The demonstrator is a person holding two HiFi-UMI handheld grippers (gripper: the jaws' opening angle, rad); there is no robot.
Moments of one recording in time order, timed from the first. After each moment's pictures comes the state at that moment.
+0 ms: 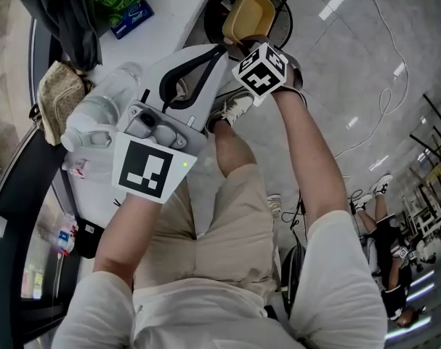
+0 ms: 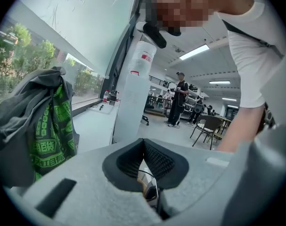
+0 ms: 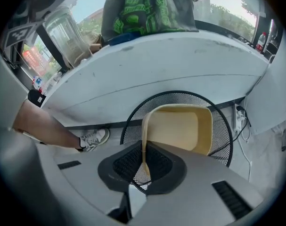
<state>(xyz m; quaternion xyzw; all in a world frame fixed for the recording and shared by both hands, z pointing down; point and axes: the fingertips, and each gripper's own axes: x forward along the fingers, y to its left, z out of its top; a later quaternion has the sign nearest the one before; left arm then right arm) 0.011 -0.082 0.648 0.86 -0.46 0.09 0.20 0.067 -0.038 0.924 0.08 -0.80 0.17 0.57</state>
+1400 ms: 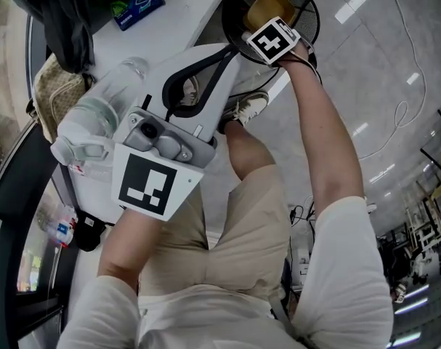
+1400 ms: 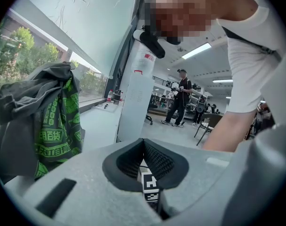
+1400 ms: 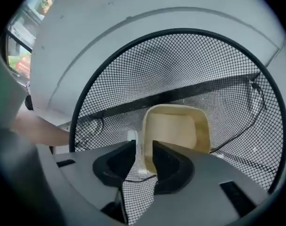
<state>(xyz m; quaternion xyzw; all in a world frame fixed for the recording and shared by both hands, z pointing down) 0.000 -0.076 0.674 0.85 -0.48 0.09 0.20 0.074 -0.049 1.026 0.05 -0.74 0.23 0.63</state>
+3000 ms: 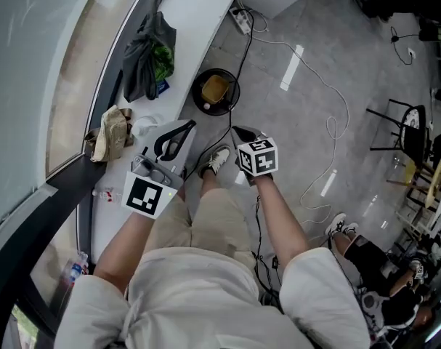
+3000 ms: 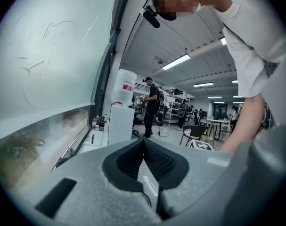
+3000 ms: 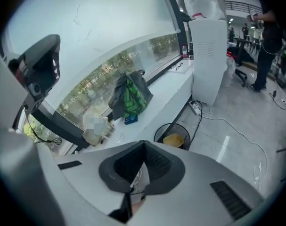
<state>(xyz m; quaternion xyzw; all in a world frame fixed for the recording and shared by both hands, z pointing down) -0.023 -0.013 0.363 0.90 -0.42 0.07 0.12 0.106 0.015 0.590 0.34 -0.78 0.36 0.37</state>
